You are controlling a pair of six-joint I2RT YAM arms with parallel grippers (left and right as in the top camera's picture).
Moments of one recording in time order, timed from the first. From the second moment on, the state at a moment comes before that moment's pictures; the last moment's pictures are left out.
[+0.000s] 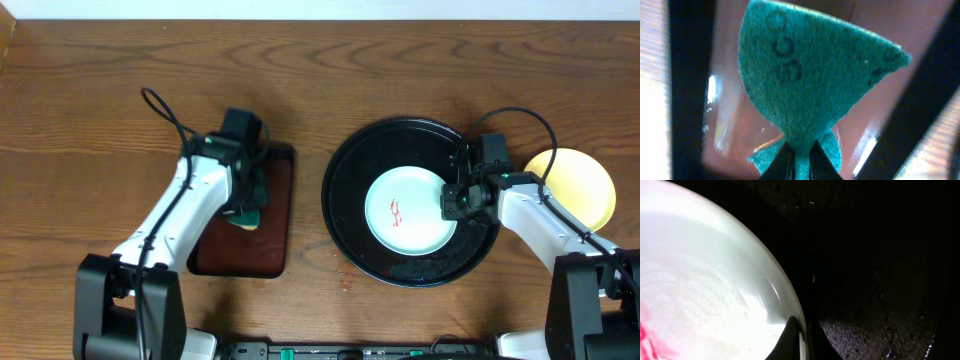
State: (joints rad) left arm -0.22 1.61 1.04 -0.93 -0.06 -0.44; right arm 0.11 1.62 0.81 -0.53 -0.06 0.13
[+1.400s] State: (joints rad) left arm -0.16 1.77 1.11 -1.06 0.09 -0.49; right arm 0.11 1.62 0.81 -0.55 -0.07 0.15
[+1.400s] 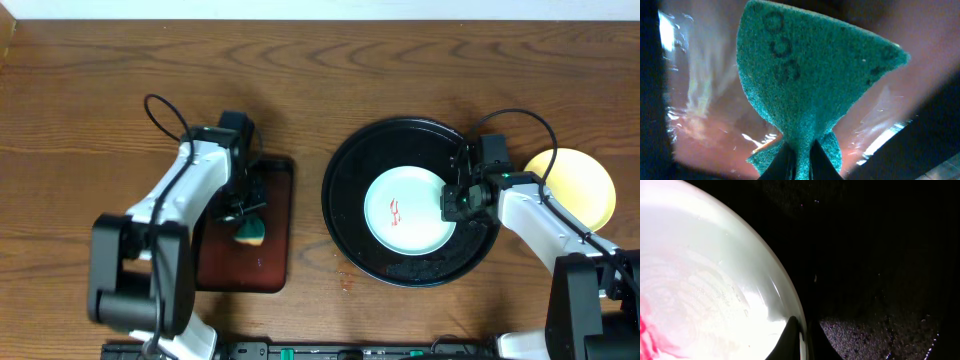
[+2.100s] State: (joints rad) left arm -0.16 1.82 1.25 -1.17 0.10 -0.50; right arm 0.11 1.62 0.81 -0.55 -0.08 0.15
